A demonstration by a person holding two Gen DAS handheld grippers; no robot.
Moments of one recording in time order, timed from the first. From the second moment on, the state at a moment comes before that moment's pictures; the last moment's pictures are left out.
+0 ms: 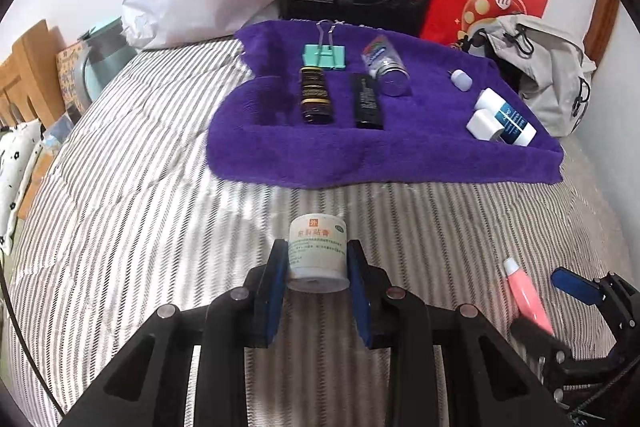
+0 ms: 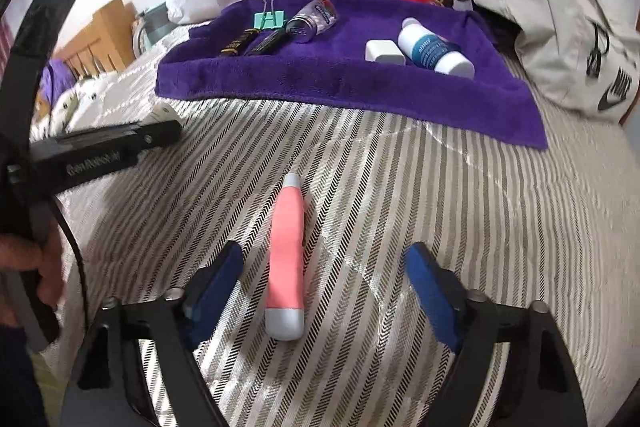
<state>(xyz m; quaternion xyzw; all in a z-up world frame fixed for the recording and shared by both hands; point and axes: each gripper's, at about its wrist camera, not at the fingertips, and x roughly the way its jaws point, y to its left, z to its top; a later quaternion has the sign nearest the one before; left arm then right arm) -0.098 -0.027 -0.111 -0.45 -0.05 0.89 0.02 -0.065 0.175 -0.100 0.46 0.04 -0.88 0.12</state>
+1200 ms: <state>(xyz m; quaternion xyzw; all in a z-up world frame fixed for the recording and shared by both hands) -0.118 -0.014 -0.066 -0.43 -0.05 0.90 0.05 -0.073 0.192 -0.072 0.45 0.02 -0.88 0.17</state>
